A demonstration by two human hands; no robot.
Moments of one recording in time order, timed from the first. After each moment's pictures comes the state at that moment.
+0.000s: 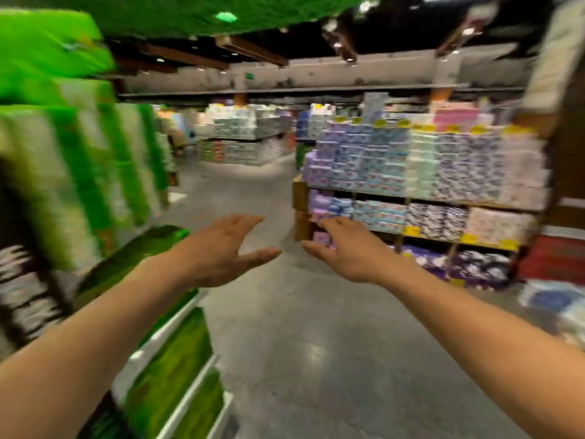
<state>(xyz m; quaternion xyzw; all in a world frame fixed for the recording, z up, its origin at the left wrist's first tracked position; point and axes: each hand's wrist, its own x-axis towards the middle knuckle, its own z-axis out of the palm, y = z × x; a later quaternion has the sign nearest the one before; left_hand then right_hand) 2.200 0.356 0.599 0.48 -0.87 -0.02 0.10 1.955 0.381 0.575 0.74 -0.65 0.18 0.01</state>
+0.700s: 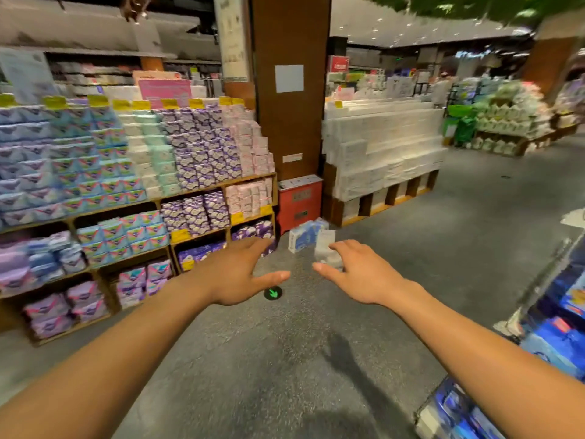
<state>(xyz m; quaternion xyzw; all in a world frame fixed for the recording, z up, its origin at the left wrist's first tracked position) 1.470 0.126 0.507 -0.01 -1.00 -0.10 0.03 1.365 0.359 0.487 0.31 -0.94 0.15 -0.02</state>
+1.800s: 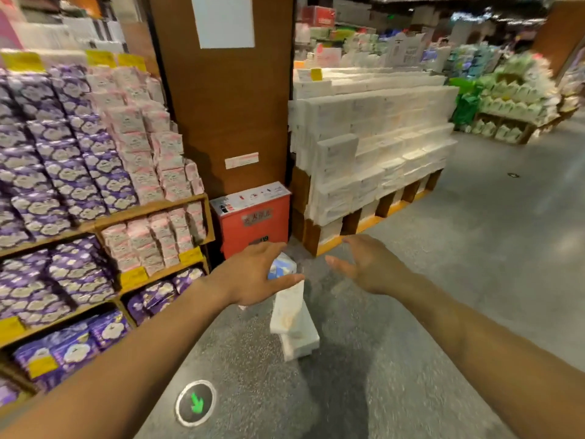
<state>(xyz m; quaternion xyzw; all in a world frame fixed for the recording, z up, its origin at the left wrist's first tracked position) 0.446 0.018 0.411 -0.06 -0.98 -0.18 -0.03 0.361 0.263 0.424 0.22 -0.96 0.15 -0.05</state>
